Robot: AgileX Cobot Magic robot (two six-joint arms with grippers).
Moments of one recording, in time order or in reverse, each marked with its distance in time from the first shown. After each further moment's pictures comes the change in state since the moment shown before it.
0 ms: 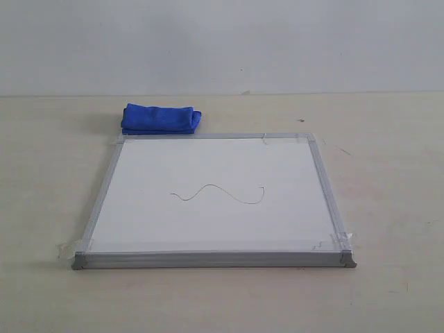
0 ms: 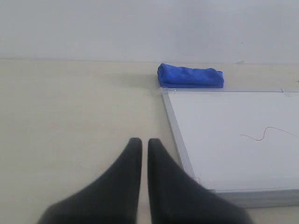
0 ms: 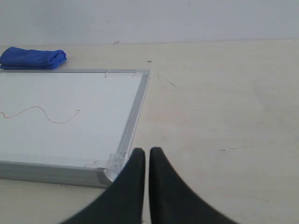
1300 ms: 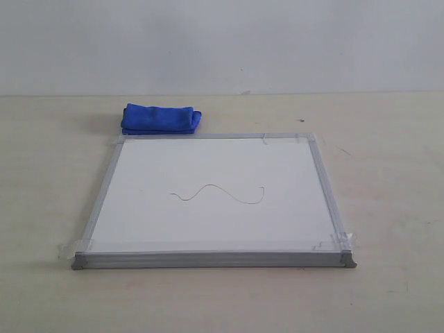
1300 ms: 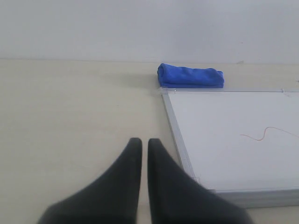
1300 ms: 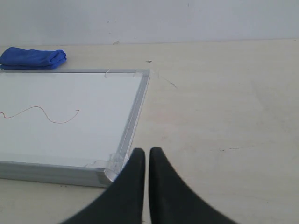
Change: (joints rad) left arm 0.000 0.000 0.000 0.000 0.000 0.000; right arm 0.000 0.000 0.000 0.000 0.000 0.000
